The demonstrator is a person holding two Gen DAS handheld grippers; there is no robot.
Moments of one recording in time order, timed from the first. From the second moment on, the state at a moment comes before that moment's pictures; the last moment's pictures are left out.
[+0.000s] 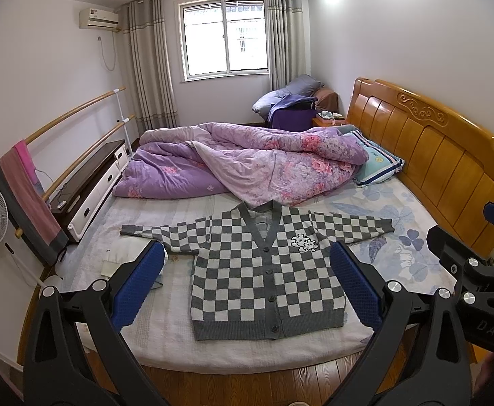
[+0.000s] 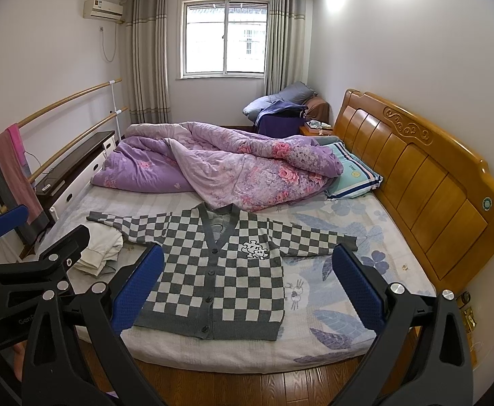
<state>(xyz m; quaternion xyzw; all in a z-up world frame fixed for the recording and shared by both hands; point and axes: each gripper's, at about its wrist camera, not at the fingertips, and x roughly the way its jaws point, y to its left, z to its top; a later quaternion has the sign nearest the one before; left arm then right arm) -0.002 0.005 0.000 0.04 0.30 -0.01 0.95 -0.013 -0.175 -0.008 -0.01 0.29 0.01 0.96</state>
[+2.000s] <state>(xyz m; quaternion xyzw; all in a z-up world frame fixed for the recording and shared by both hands) -0.003 -0.010 0.006 0.04 0.28 -0.01 0.96 -0.018 -0.181 -0.003 -0.01 0.28 0.02 0.96</state>
